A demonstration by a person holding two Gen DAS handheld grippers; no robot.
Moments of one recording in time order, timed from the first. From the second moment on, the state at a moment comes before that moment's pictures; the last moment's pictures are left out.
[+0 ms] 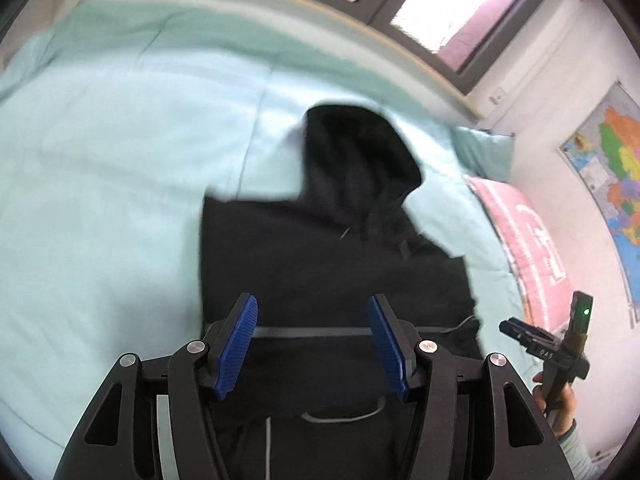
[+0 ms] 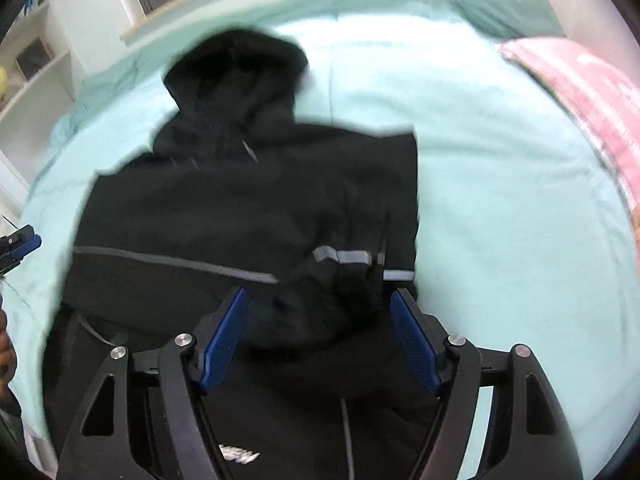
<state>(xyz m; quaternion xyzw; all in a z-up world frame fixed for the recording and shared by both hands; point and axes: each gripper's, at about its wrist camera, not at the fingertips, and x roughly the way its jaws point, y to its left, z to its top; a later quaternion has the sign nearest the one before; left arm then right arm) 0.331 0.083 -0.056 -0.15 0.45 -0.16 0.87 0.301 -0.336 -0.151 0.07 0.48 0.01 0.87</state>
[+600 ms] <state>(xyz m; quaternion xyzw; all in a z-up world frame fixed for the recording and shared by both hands) 0.509 -0.012 0.027 -0.03 0.45 -0.17 0.87 0.465 -0.329 -0.009 0.10 0.44 0.03 0.89</state>
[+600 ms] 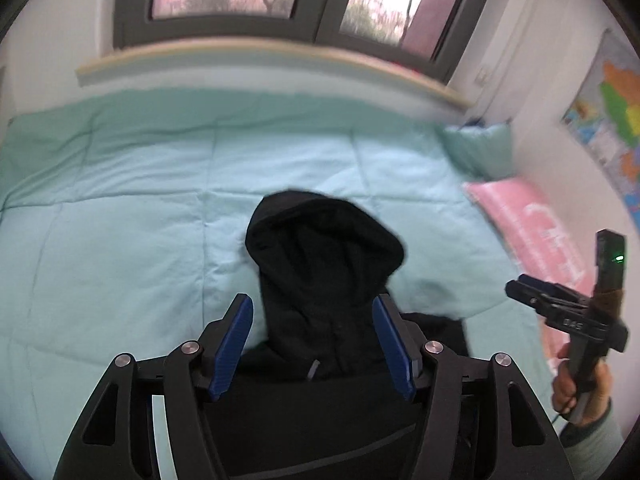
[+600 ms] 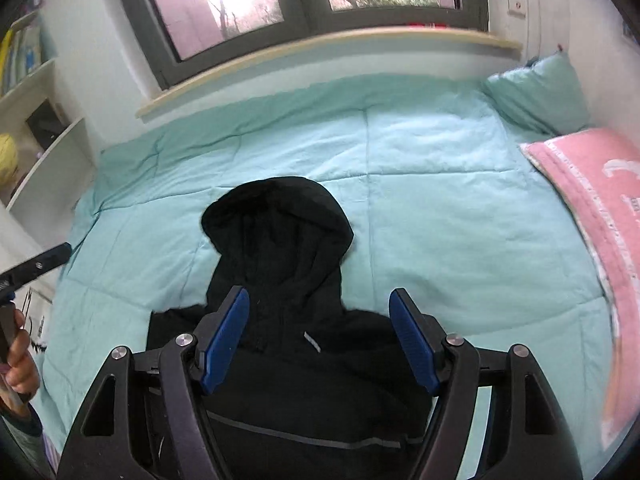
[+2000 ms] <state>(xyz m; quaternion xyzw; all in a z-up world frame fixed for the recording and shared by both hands) 0.641 0.071 -0.176 -0.15 0.56 -0.18 0.79 0.621 -0.385 -0.228 0.15 0.56 0.06 0.81</state>
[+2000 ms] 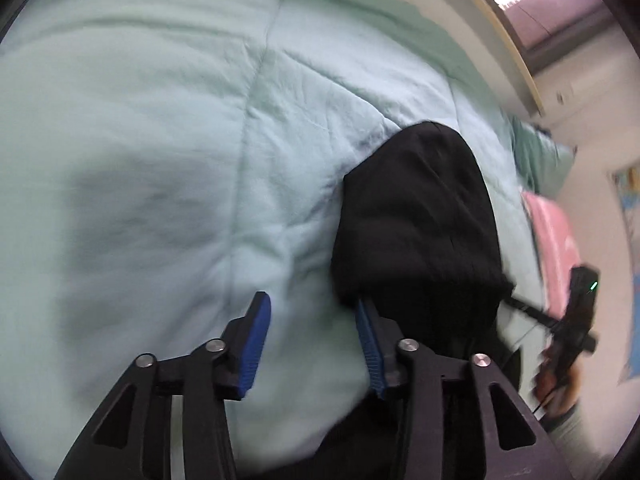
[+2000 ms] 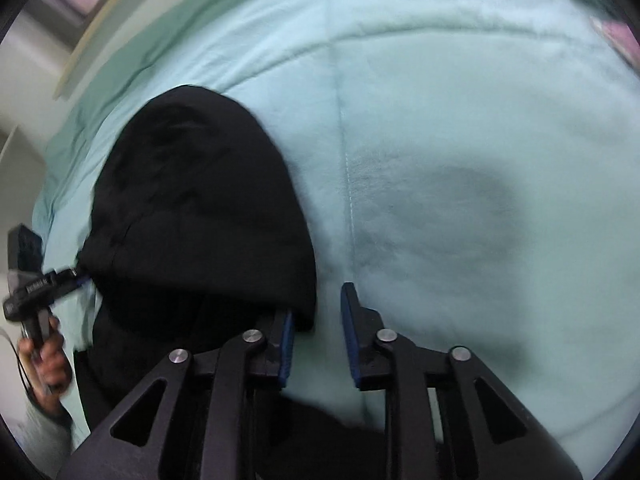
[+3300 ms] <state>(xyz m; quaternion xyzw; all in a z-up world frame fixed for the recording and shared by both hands) 0.735 -0.005 -0.133 -0.06 0.55 -0.29 0.78 0.707 -0.346 -0.181 0.09 0.54 0.16 0.82</state>
